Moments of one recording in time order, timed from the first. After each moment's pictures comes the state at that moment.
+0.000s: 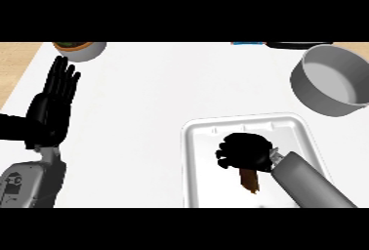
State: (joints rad) left arm -0.26 0.22 0.06 -1.56 0.15 0.15 0.05; right arm -0.46 -0.39 0.66 -1.23 1.32 0.19 -0.72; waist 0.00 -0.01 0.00
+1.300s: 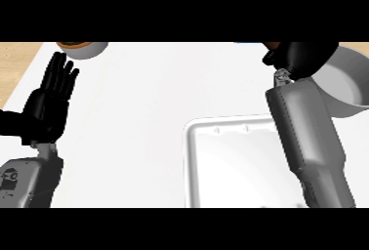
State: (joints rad) left arm -0.29 0.24 0.08 -1.54 0.17 0.12 0.05; right arm -0.86 -0.08 -0.11 -1.13 1.65 -0.24 0.93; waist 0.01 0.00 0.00
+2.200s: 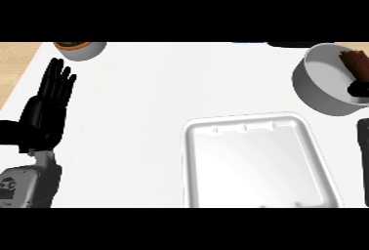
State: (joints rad) left arm -0.24 0.22 0.09 -1.58 0.15 0.11 0.06; right arm -0.54 -0.36 -0.35 -1.25 1.36 -0.30 0.70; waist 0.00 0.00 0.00
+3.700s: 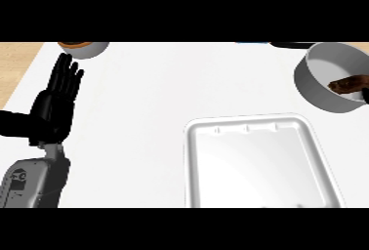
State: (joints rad) left arm -0.29 0.18 0.09 -1.54 0.12 0.11 0.05; right arm -0.67 -0.54 -0.68 -0.55 0.77 -0.50 -0.04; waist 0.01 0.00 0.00
